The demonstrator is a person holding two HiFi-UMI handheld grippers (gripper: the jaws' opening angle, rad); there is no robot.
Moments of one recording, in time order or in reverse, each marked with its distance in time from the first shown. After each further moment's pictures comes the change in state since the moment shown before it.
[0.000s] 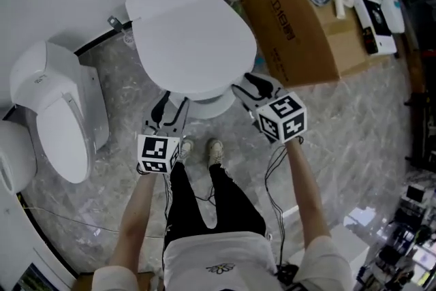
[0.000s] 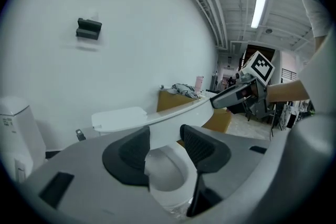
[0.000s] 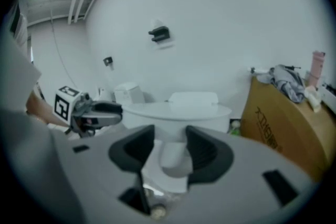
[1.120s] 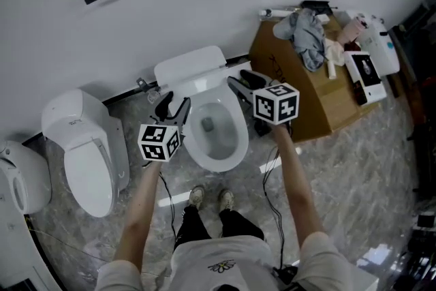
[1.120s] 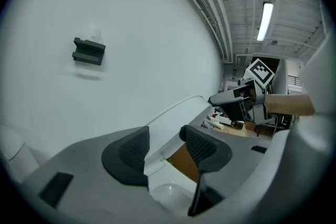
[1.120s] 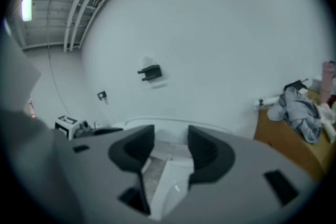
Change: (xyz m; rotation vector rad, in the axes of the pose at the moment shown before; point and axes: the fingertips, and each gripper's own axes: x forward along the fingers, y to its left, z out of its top) left arm 0.039 0.107 0.192 -0.019 -0.146 0.036; right arm 0.029 -0.035 0.242 0.114 -0.248 0.026
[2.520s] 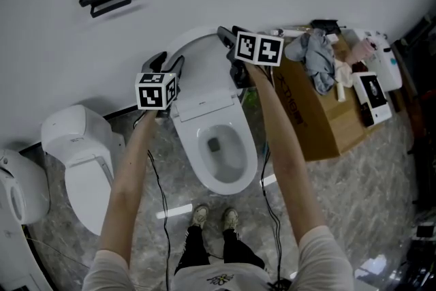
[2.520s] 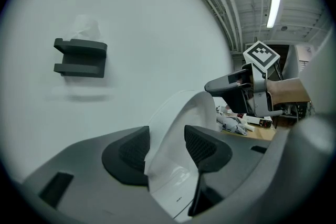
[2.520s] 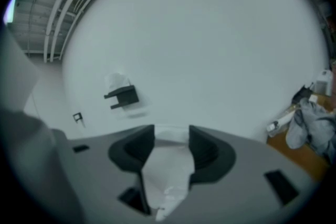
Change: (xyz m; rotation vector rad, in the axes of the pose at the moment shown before) left arm 0.127 0.147 0.106 0.074 0.030 0.113; right arm 0.169 -0.052 0.169 0.093 -0.148 -0.113
